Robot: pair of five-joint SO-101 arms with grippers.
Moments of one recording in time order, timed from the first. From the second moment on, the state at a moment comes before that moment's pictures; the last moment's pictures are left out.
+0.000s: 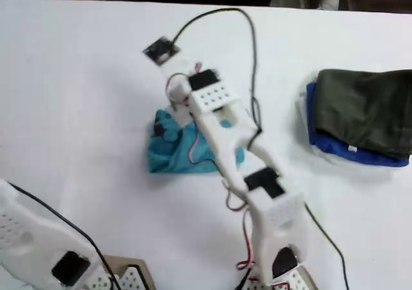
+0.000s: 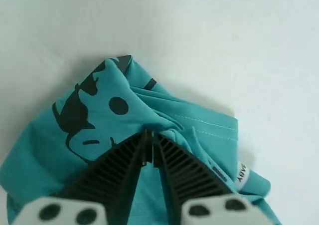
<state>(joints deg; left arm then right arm) -61.3 25.4 -28.2 101.0 -24.9 -31.7 30.5 -20.0 70.7 17.7</state>
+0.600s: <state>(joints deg) -61.5 25.4 -15.0 95.3 -25.0 -35.3 40.7 -37.6 86.9 17.7</state>
